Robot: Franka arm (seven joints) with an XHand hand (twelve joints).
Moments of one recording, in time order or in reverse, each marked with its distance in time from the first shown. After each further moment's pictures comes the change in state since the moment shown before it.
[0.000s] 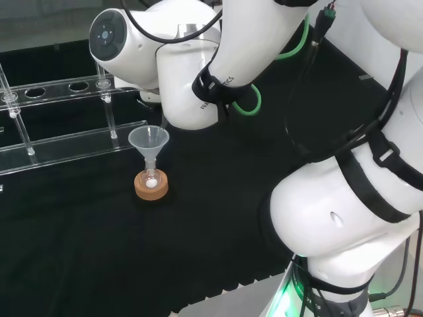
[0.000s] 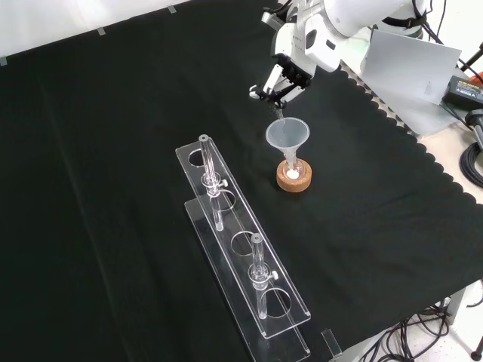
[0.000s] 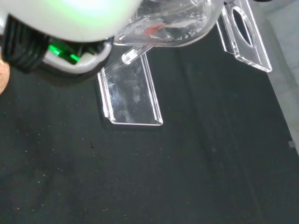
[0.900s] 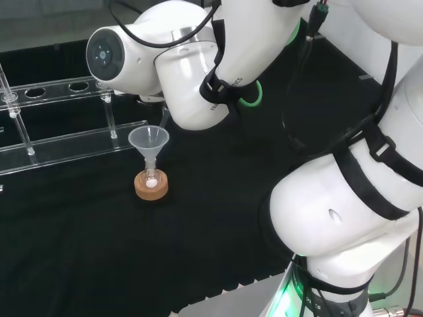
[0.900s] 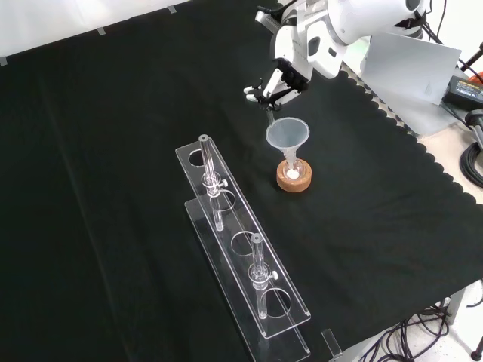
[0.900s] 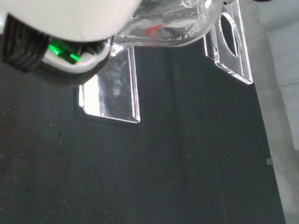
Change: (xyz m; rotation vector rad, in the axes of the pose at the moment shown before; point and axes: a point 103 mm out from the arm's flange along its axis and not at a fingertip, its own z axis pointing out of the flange) arm -0.013 0.009 0.002 -0.003 -0.133 -0.066
